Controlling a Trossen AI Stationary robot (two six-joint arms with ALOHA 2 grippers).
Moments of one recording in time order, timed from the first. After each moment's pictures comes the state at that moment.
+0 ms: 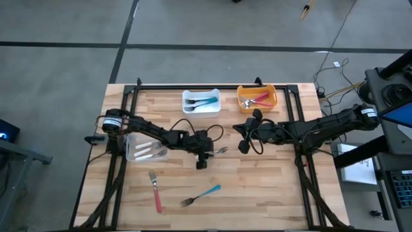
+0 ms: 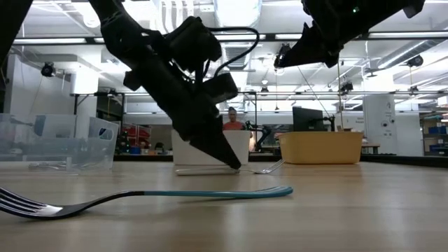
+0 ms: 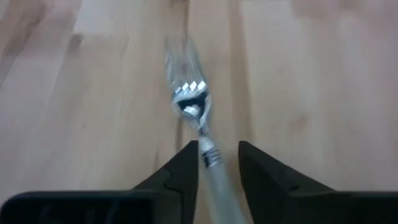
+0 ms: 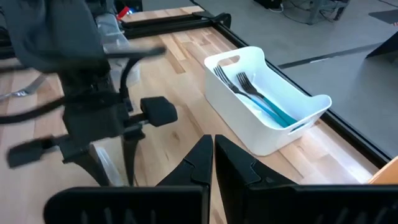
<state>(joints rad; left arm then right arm) -0.04 1.92 0.95 0.19 -0.01 -0.06 0.12 1.16 0.70 -0.01 0.50 0.21</state>
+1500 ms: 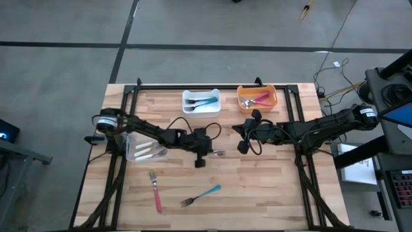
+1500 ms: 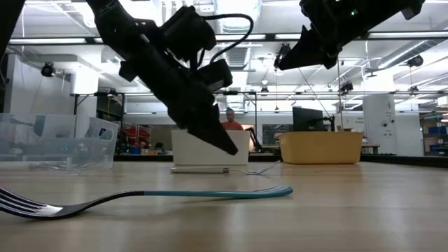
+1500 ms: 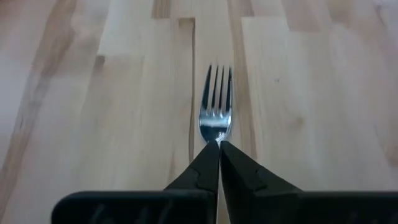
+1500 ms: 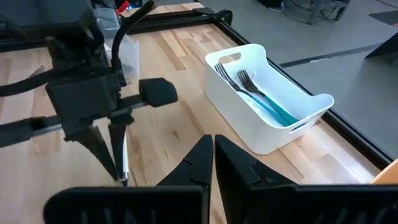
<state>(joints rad) -0.04 1.85 0.93 0.17 -0.04 -0.02 0.12 1.18 0.70 0.00 0.50 0.20</state>
